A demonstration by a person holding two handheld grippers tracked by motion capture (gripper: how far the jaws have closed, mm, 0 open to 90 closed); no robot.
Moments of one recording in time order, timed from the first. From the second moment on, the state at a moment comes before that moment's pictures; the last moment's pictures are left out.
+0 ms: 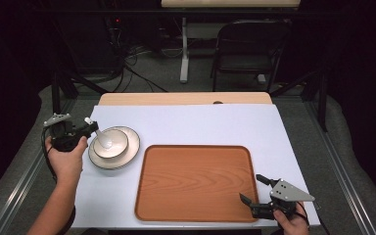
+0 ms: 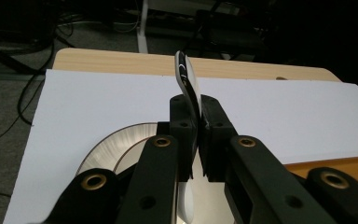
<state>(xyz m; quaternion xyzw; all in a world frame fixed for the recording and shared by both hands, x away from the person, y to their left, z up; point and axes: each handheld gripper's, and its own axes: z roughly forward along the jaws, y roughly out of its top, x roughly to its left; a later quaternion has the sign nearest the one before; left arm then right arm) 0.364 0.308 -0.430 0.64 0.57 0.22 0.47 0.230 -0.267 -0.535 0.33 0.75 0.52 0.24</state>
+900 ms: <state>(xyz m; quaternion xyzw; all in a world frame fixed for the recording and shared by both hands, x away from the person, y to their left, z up) 0.341 0.266 -0.409 0.73 0.48 0.15 0.46 0.230 -0.267 -0.535 0.33 0.75 0.52 0.24</state>
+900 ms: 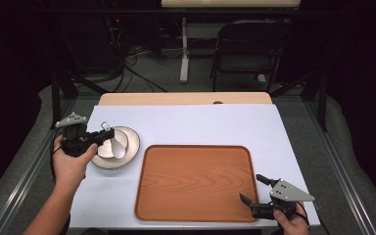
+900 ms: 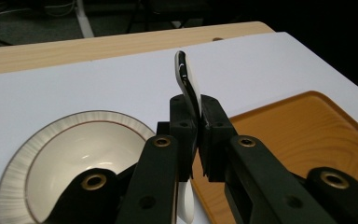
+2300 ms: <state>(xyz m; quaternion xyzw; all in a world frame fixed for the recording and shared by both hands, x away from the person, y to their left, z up) 0.310 0.196 -0.471 0.82 0.41 0.03 0.41 0.229 -0.267 -0.535 0.33 0.75 0.52 0.24</state>
